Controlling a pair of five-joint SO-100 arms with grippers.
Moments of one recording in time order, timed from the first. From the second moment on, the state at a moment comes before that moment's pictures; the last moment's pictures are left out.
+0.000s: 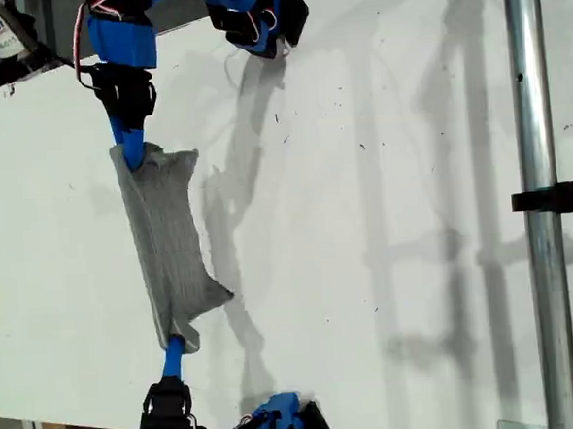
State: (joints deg) arm 0 -16.3 124.0 70.5 83.2 -45.3; arm 1 19.0 128.5 82.1 62.5 28.7
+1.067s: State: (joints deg) arm 0 31.6 112.5 122.2 30.0 -88.1; arm 1 -32.7 115.0 120.9 35.7 76.2
